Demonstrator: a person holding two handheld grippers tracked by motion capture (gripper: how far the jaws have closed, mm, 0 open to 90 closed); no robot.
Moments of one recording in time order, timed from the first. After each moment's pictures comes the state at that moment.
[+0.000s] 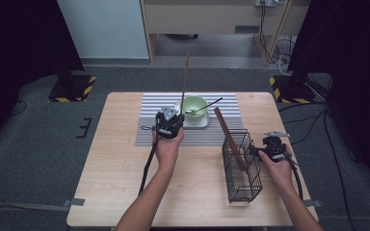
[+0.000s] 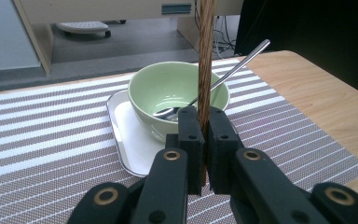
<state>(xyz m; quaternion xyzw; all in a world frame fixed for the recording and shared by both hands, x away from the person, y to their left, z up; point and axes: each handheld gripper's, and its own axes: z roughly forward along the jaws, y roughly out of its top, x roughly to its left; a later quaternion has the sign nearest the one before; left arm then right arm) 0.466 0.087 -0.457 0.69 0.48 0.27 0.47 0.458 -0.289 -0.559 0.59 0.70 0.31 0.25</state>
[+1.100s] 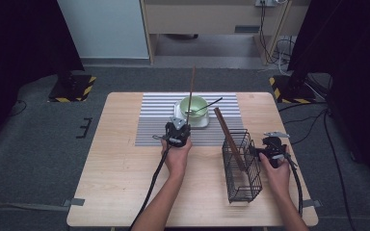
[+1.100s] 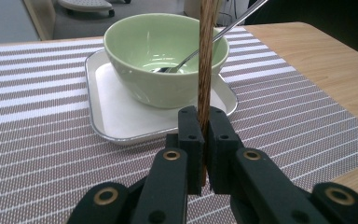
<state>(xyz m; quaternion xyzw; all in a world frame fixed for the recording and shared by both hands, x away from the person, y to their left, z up) 0.463 0.064 -0.502 0.70 0.50 0.26 0.44 0.457 -0.288 -0.560 0.60 0.70 0.31 0.25</state>
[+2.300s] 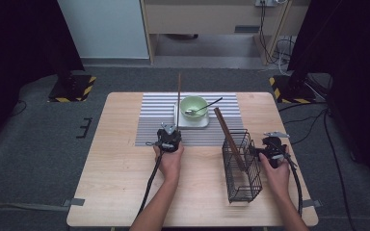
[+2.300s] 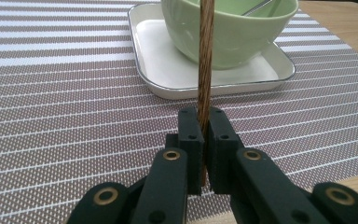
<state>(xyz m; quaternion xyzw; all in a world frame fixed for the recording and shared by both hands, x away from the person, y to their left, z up) 0.463 0.089 -0.534 0.68 0.55 0.26 0.41 0.457 -0.287 -0.560 0.60 0.70 0.31 0.25</state>
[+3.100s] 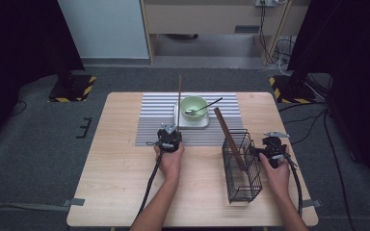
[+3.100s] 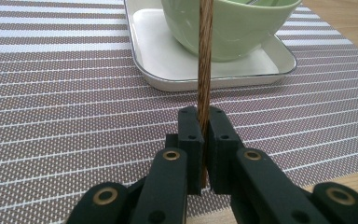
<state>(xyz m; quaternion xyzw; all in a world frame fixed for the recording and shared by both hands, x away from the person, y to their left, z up) 0.465 0.089 -0.536 0.68 0.56 0.25 0.41 0.457 -0.287 -0.560 0.60 0.70 0.31 0.25</state>
